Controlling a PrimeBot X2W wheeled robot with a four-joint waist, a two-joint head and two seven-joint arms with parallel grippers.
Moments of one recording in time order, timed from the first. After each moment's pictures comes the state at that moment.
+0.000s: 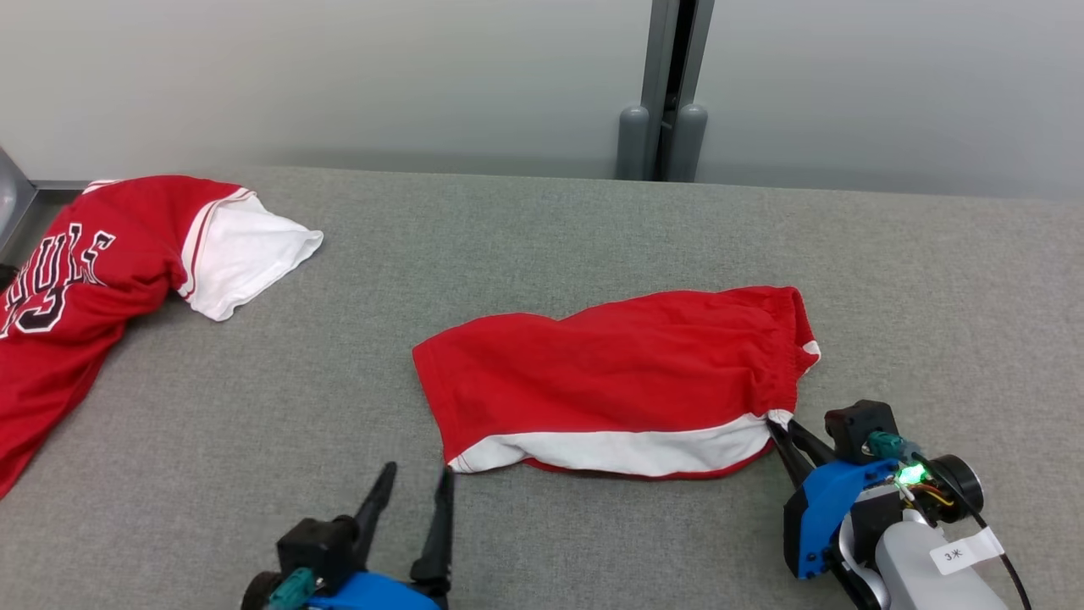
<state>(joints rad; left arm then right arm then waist) -0.04 0.17 -0.41 0.30 -0.47 0.00 -0.23 -0.39 -0.15 0.23 0.78 0.12 0.13 -0.06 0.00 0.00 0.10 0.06</state>
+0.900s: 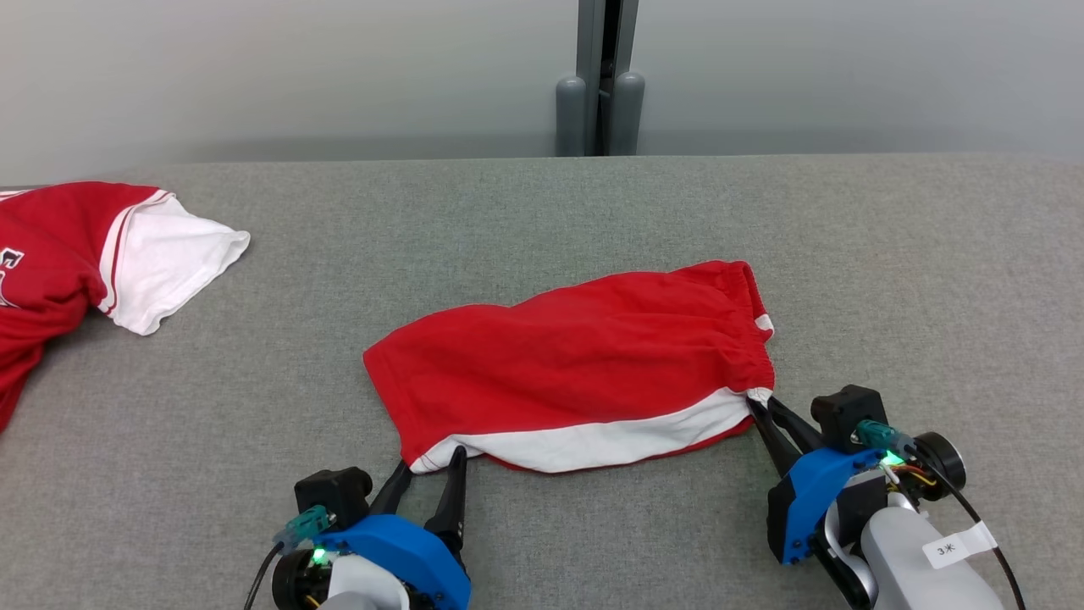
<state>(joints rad) -0.25 0.06 -0.42 0.70 -0.66 -0.10 -0.17 -0.41 -0.15 0.28 0.73 0.15 0.13 -0.11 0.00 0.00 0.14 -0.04</state>
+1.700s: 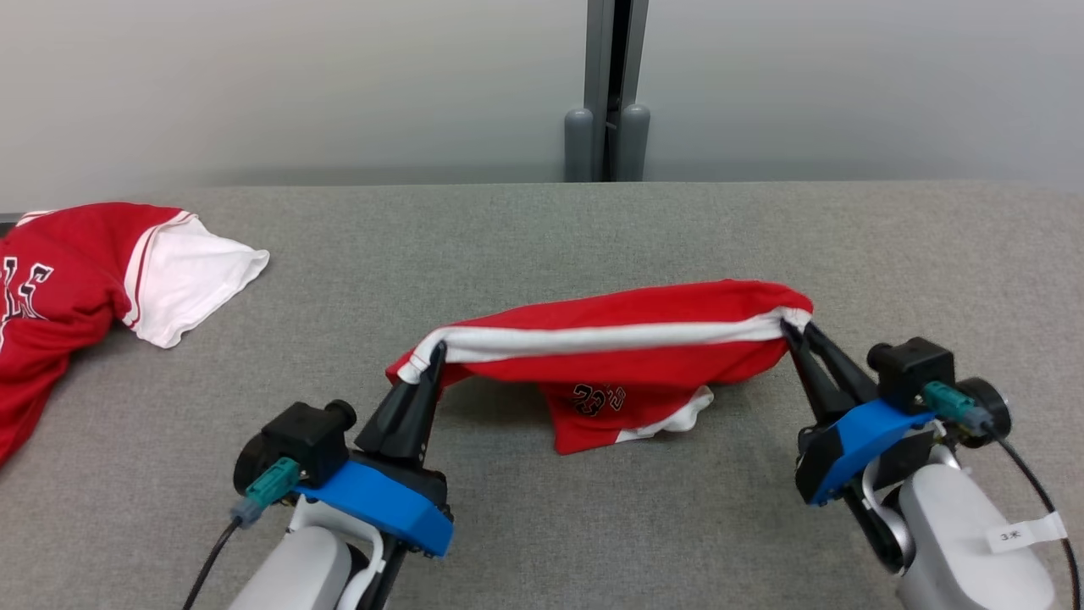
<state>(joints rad) -0.29 0.18 -0.50 0.43 -0.54 -0.12 -0.26 -0.41 -0.17 0.21 0.59 0.18 0.13 -0.17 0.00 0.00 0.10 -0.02</state>
